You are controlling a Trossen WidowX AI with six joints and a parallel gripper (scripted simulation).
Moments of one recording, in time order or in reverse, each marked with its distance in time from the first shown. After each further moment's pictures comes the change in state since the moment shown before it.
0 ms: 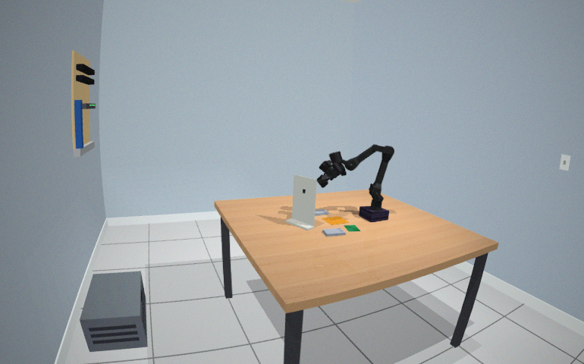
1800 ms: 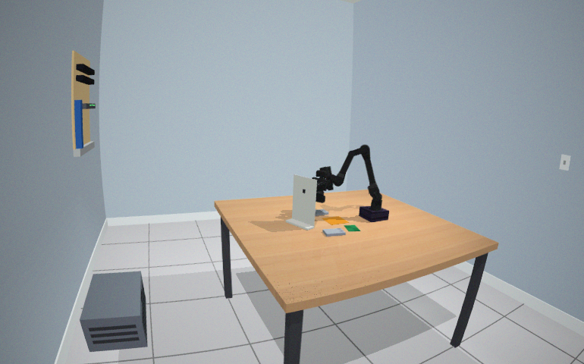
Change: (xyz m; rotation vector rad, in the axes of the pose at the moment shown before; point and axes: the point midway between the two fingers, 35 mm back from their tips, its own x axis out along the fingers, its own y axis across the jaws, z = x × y) arm -0.008 -0.096 -0.014 0.781 0.115 0.309
